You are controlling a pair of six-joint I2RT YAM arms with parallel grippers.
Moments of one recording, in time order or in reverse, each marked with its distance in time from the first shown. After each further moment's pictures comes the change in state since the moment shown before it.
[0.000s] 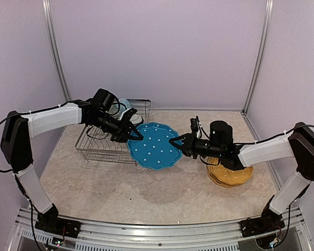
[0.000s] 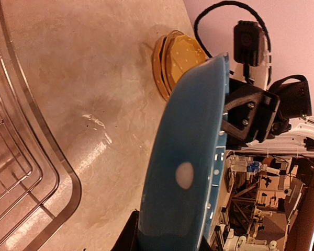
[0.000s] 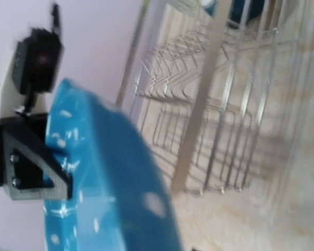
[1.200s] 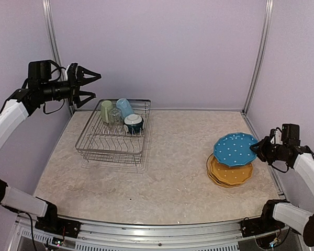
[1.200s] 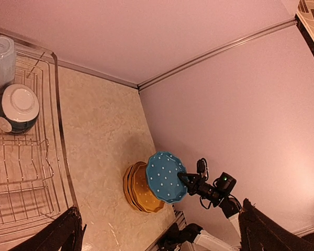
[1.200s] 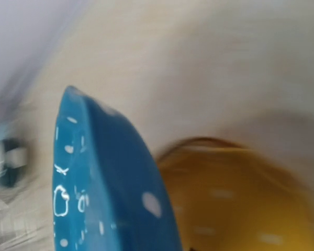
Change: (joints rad) left arm 0.320 -0.449 0.013 0.156 -0.101 -0.370; right arm -0.879 -0.737 -0.141 -1.044 -0.065 -0.363
